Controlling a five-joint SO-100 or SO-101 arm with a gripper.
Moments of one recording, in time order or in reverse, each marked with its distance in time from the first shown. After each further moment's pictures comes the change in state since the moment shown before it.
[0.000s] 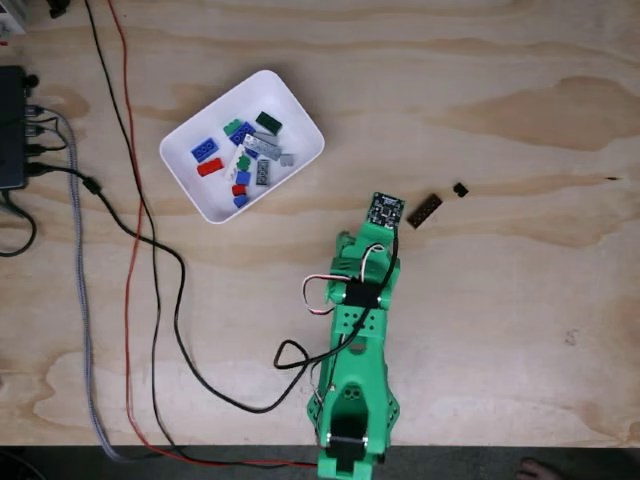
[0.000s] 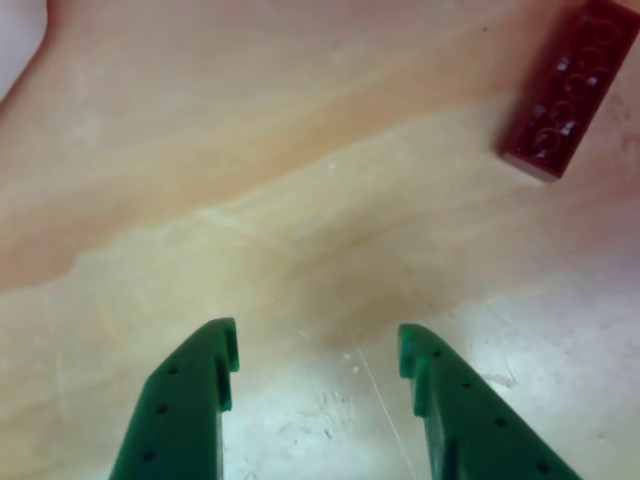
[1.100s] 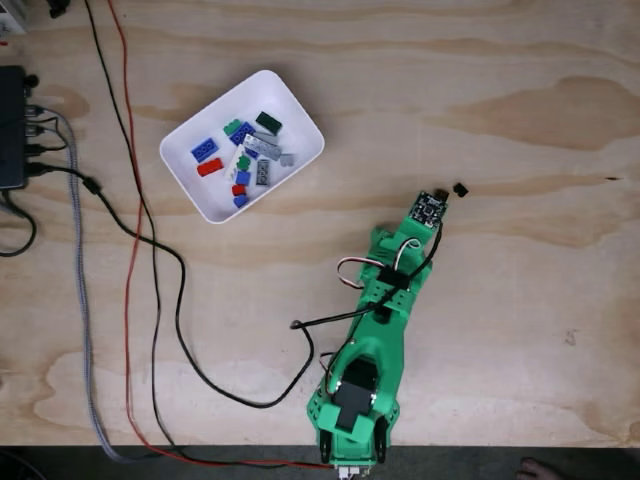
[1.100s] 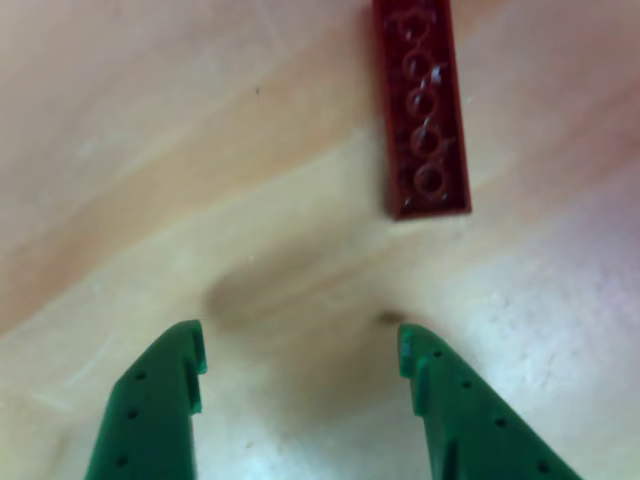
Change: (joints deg) arm 16.1 -21.4 0.5 -21.7 -9.0
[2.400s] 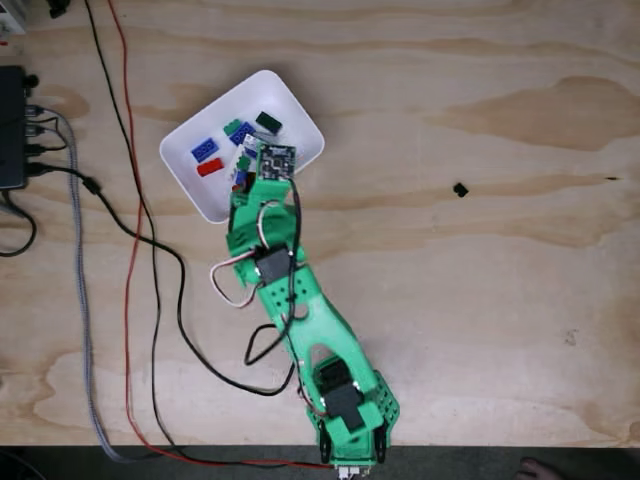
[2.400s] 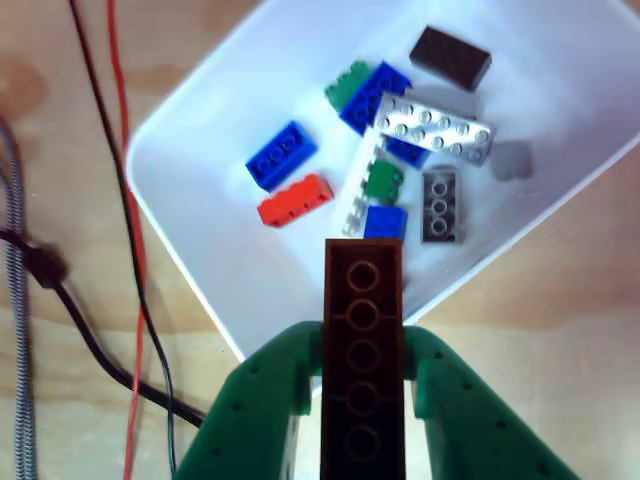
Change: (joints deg) arm -48.7 -2.0 -50.9 42.4 28.1
